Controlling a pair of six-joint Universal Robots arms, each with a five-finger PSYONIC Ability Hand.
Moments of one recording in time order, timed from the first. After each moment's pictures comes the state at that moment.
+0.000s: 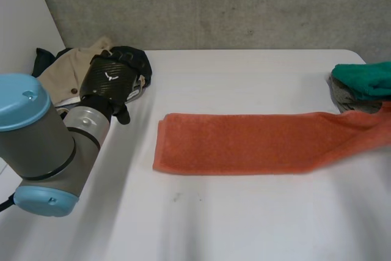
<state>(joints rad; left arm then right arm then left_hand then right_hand) 4.26 -1.87 -1.62 3.48 -1.61 3.66 1.31 -0.99 1.29 -0.06 1.39 2.11 0.19 0.21 0.21 0.20 0.05 1.10 1.17 1.19 1.20 0.99</state>
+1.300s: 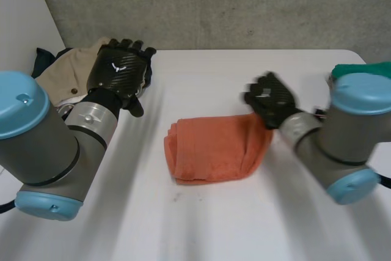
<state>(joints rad) 4.20 -1.83 -1.62 3.50 -1.61 3.56 1.99 -1.05 1.46 -0.26 1.35 2.31 0.19 0.21 0.21 0.20 0.05 1.05 1.17 1.19 1.20 0.98</state>
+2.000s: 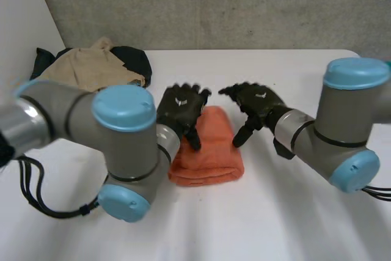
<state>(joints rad) 3.99 -2.22 -1.23 3.27 -1.68 3.30 2.00 -0.99 1.30 -0.02 1.26 3.07 0.19 0.21 0.21 0.20 0.05 0.23 0.21 0.21 0.21 0.05</state>
